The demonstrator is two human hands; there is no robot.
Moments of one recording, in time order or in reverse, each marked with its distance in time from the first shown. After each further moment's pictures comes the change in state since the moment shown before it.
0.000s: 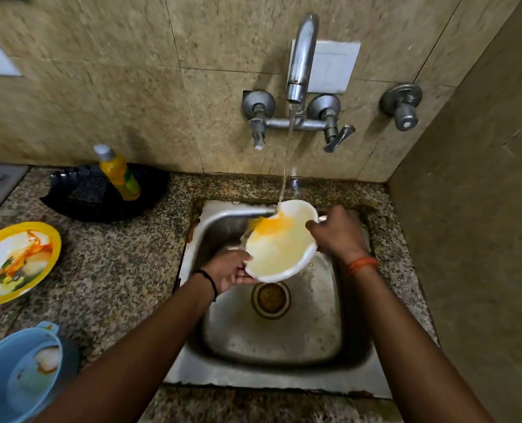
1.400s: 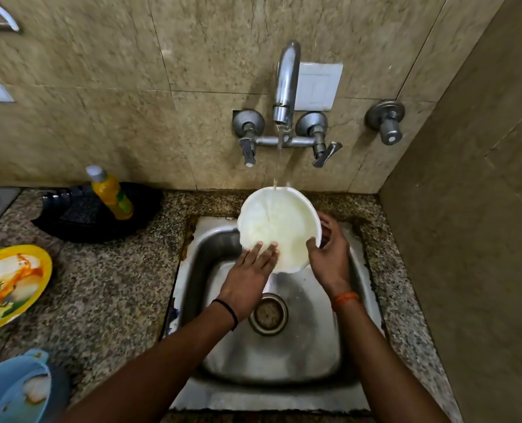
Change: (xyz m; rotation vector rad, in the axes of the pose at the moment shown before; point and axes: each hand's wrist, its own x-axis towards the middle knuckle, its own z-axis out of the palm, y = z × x) left_hand 0.013 -0.018 0.028 1.878 0.257 0.990; right_hand 0.000 0.034 0.045 0.688 0.251 -0.071
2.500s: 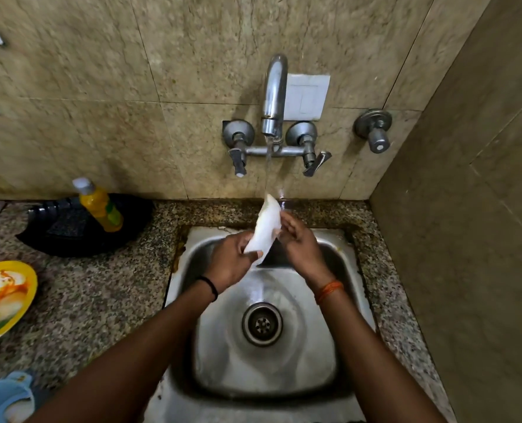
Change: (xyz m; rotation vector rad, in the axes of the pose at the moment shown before) left_hand 0.027 -0.024 -0.058 -1.027 0.227 -0.361; right_hand 0.021 -0.024 0.031 0.102 -0.327 0.142
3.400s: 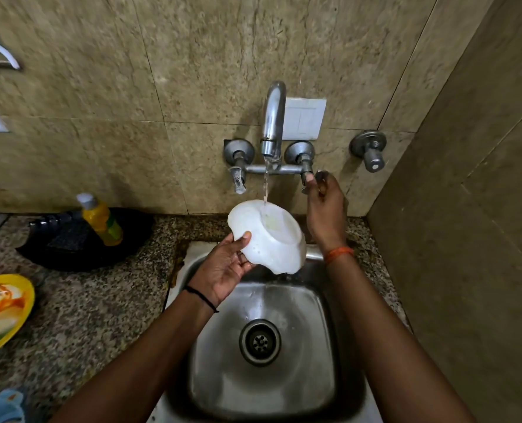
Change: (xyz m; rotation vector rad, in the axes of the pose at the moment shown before) left_hand 0.007 0.032 -0.016 -1.365 -0.052 -0.412; right_hand 0.041 -0.077 -0.034 -0.158 0.448 -0.309
